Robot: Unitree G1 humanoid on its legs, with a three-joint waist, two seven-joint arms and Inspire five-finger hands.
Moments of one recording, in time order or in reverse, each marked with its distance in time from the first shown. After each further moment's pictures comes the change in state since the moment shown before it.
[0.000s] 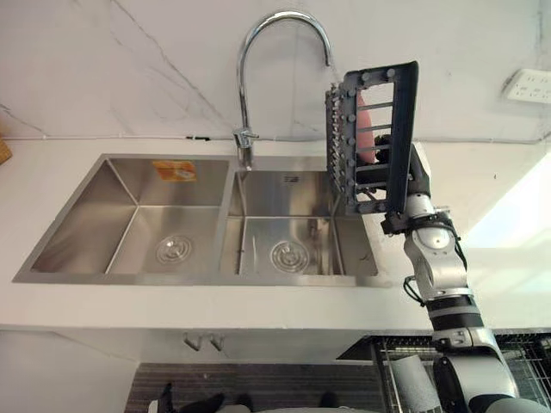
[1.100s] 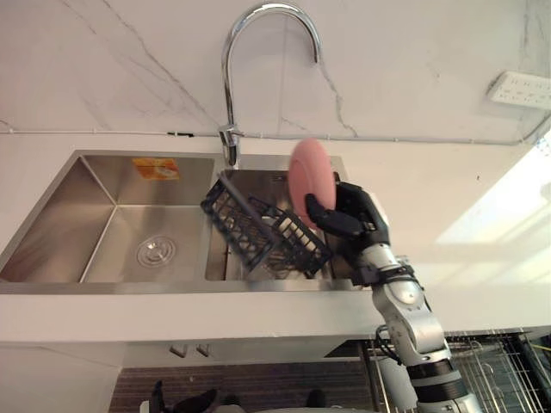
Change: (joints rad) left arm -0.013 0.007 0.014 0.030 -0.045 -0.028 0.035; right arm 0.359 0.122 0.104 -0.332 0.079 0.071 -0.054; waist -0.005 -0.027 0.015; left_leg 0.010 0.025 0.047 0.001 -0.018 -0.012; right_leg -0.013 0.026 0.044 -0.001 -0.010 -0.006
